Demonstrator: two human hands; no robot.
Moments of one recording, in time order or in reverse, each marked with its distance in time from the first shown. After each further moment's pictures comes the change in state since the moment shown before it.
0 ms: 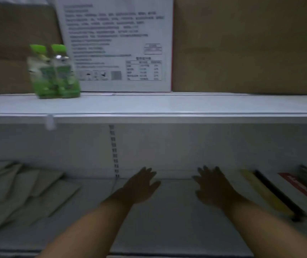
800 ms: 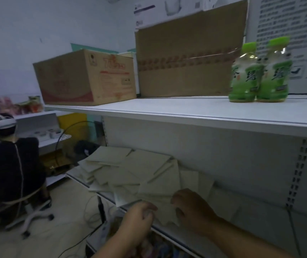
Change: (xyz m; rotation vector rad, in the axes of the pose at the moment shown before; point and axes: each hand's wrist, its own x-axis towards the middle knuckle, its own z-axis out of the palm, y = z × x) left_hand -0.290 -0.357 -0.101 -0.288 0.414 -0.579; right_hand 0.087 -0.515 -0.063 0.543 0.223 -0.882
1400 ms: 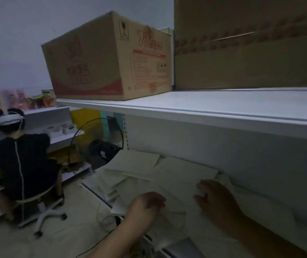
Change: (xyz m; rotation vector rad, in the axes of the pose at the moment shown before) left_hand 0.108 -0.099 -0.089 -0.325 0.045 -0.127; right_hand 0.170 0.010 0.054 -0.085 0.167 0.237
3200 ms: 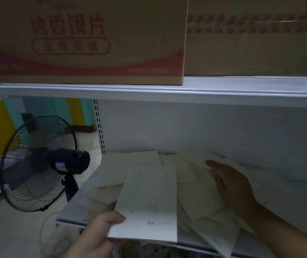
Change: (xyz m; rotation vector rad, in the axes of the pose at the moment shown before) left_hand 0.094 -0.134 -0.158 -0.933 -0.526 -0.451; right_hand 0.024 -0.105 0.024 -0.205 0.580 0.168
